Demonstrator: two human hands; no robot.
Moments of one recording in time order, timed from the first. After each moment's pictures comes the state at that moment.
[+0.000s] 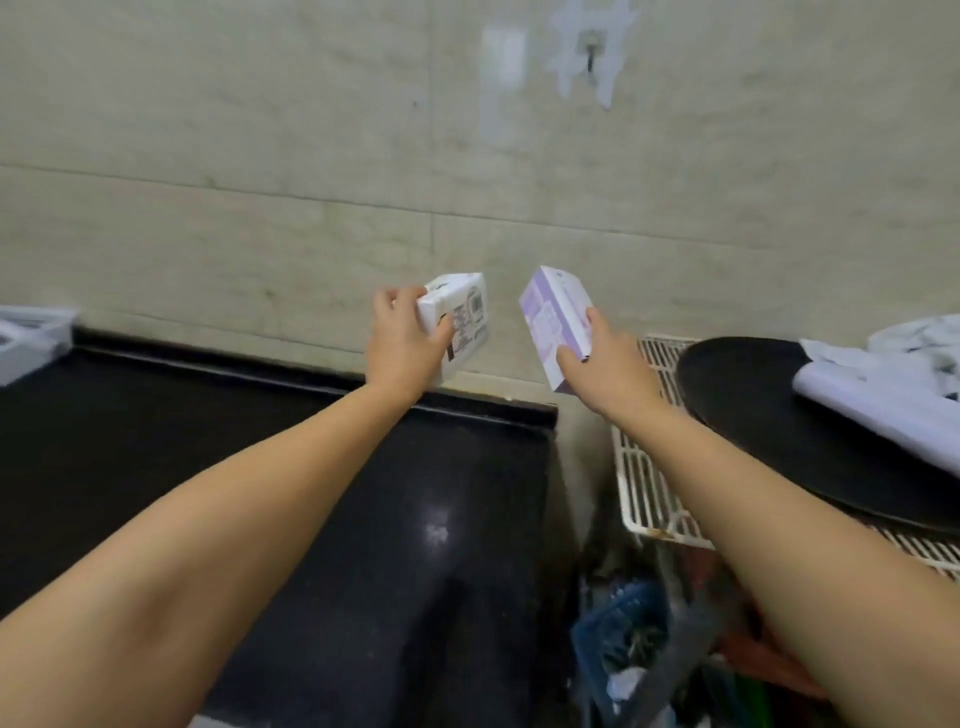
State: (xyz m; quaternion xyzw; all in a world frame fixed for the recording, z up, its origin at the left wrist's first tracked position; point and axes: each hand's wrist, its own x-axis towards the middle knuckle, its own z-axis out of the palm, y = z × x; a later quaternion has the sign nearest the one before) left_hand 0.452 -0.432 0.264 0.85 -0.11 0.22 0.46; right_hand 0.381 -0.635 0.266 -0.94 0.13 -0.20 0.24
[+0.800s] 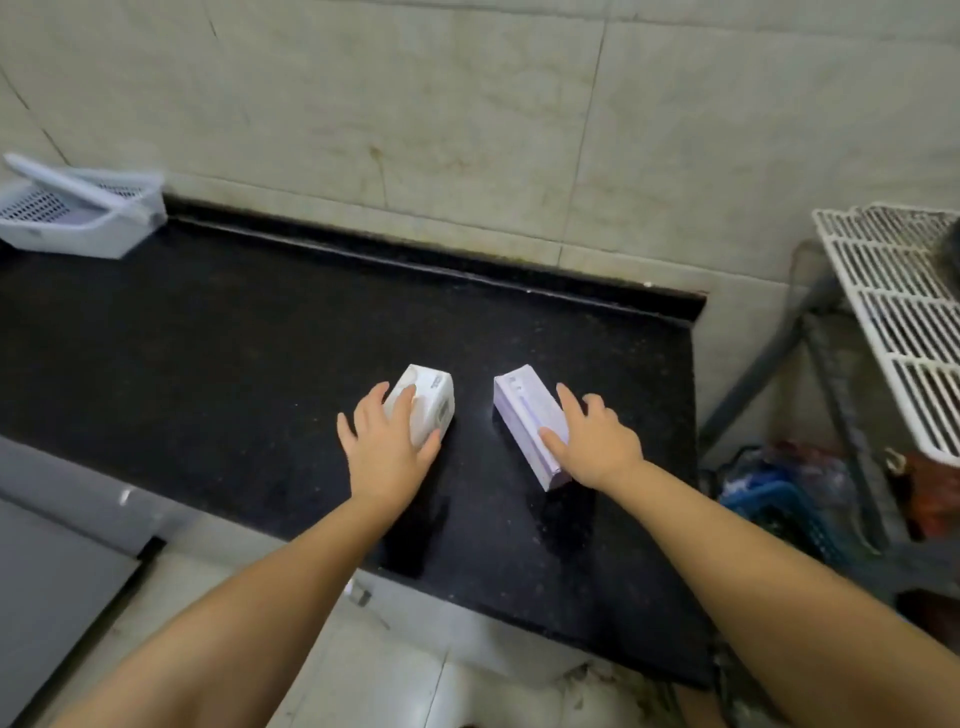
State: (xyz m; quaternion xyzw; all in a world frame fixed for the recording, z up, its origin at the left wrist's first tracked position) left_hand 0.415 -0.219 0.042 0.98 -0.02 0.10 0.19; right_hand 0.399 -0.458 0.057 -0.99 0.09 0.08 0.09
